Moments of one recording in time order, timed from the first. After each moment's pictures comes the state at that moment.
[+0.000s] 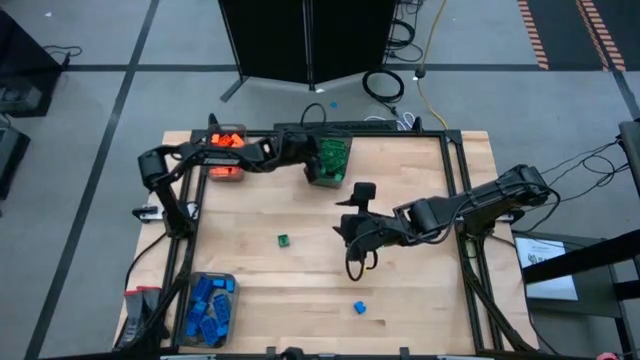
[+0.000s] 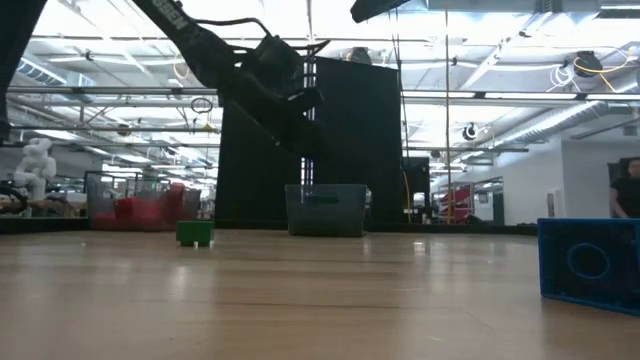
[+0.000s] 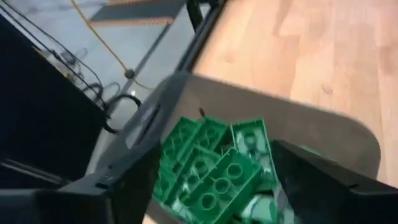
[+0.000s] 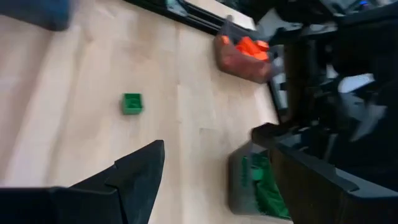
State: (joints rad) left arm 0.43 1.76 1.08 0.16 -0.08 0.30; right arm 0.32 1.55 1.38 -0.56 0.63 -0.05
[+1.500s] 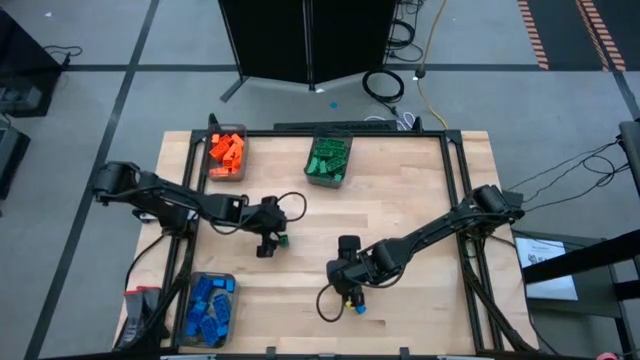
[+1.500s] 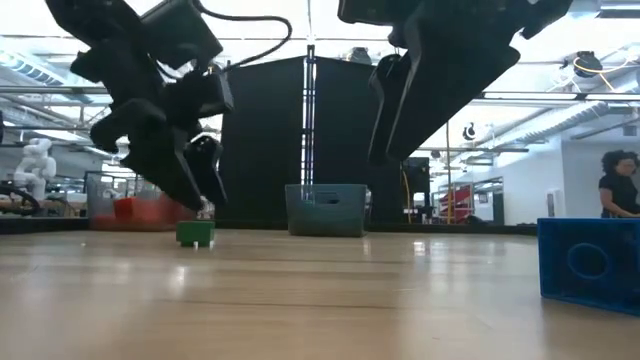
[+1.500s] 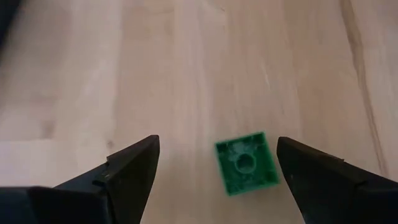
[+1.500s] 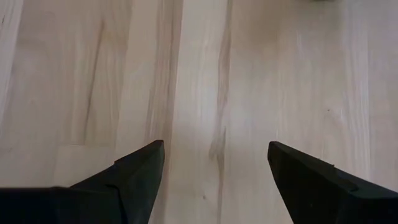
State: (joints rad) left arm -0.08 1.40 0.60 -0.12 -0.04 0.00; right arm 0.41 1.90 1.38 -0.59 0.21 0.32
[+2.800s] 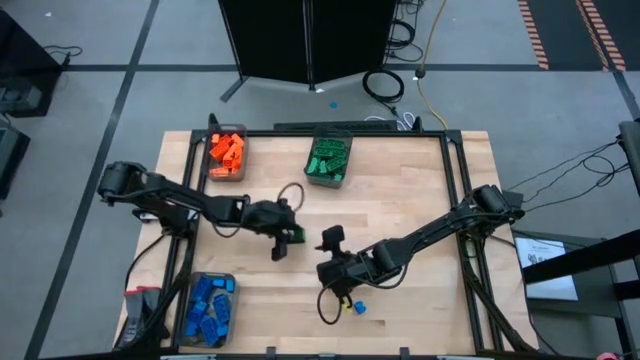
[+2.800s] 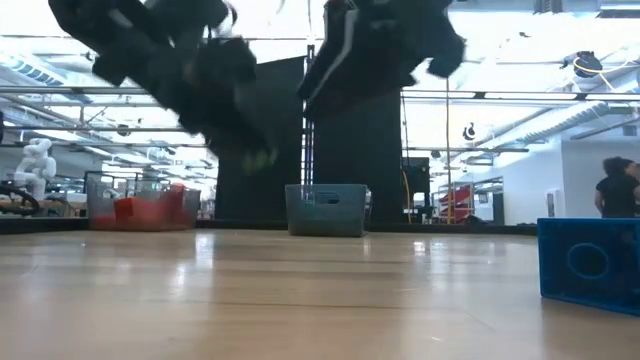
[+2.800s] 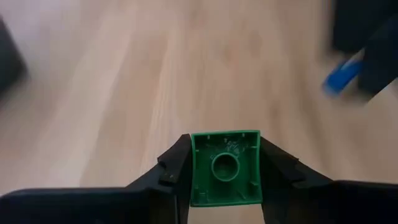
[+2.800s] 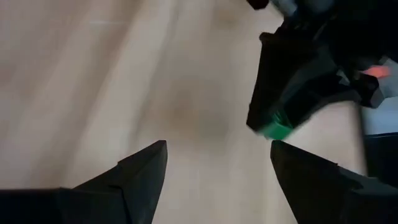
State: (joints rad) left arm -0.08 1.44 0.61 0.23 0.04 -0.21; right arm 0.41 1.90 1.38 -0.35 0.56 -0.16
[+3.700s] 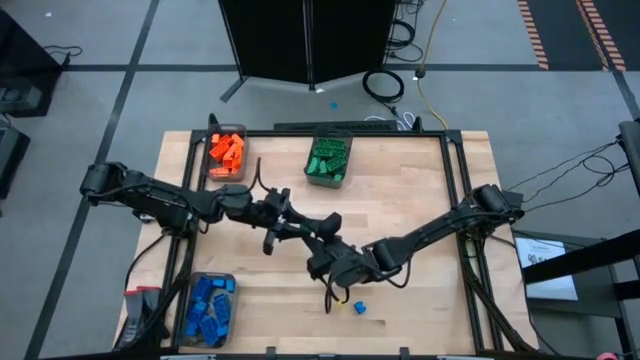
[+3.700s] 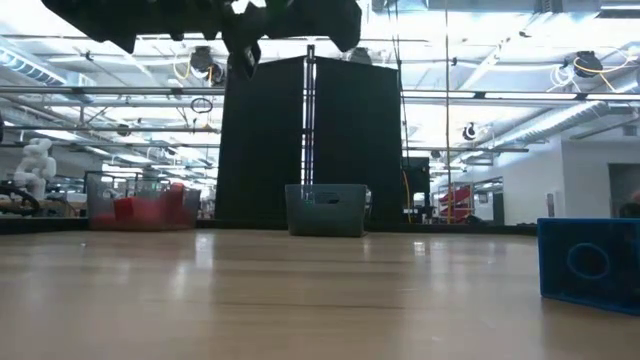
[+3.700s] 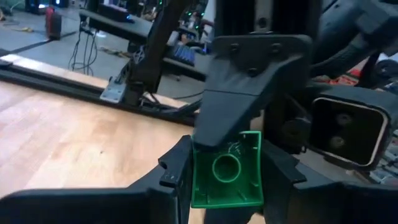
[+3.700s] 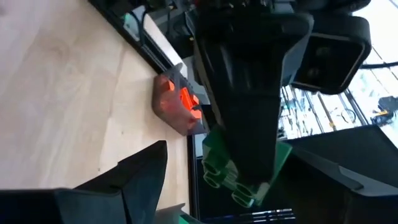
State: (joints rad) left arm -0.08 1.28 0.61 0.64 0.16 -0.34; right arm 0.40 1.90 1.38 0.15 1.02 -0.81
